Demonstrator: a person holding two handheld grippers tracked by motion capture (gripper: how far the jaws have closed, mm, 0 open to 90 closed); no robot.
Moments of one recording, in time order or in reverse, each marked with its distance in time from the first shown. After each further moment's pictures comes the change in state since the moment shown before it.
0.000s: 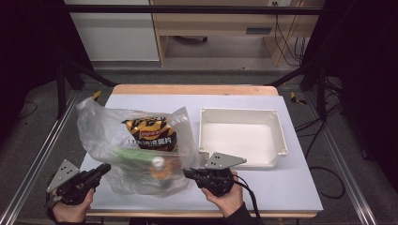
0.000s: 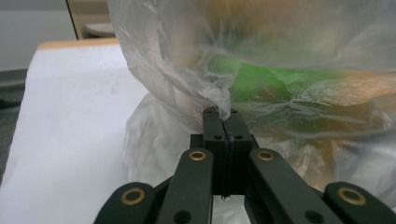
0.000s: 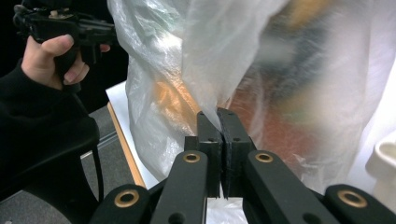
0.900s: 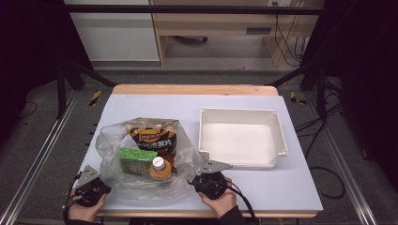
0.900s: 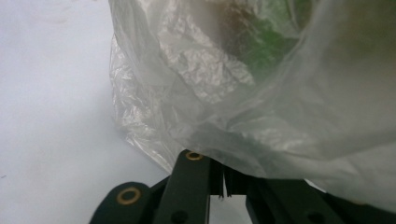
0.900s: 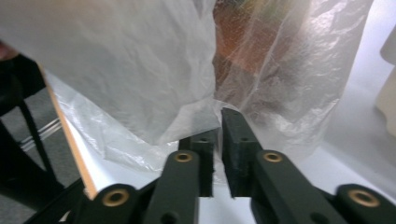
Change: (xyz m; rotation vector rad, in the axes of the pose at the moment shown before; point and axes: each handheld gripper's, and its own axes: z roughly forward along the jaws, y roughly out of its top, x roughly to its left) left arm 0.009 -0.041 0.041 0.224 0.036 0.042; right arm -0.021 -0.053 0.041 0.163 -0.139 0.058
